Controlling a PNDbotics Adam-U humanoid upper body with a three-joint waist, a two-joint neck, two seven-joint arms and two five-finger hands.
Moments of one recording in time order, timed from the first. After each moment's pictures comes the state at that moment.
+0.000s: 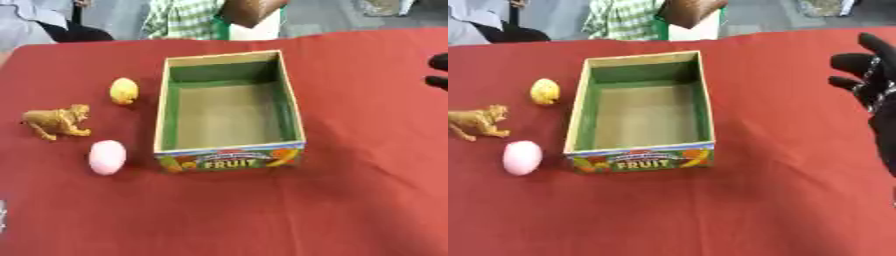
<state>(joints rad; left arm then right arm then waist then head) -0.21 0.41 0.05 -1.99 -0.20 -0.10 0.72 -0.19 -0.54 -0.03 -1.98 -0.25 -0.11 -0.05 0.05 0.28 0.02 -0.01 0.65</state>
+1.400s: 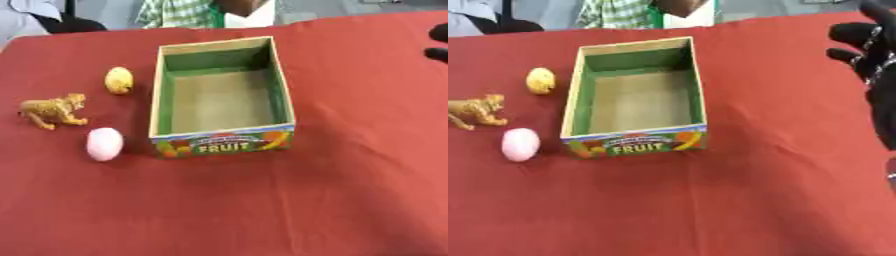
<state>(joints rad) -0.34 0.69 0.07 -1.99 -0.35 0.23 0.54 -0.20 -0.54 -0.02 -1.98 -0.27 -0.12 -0.05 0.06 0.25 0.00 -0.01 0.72</state>
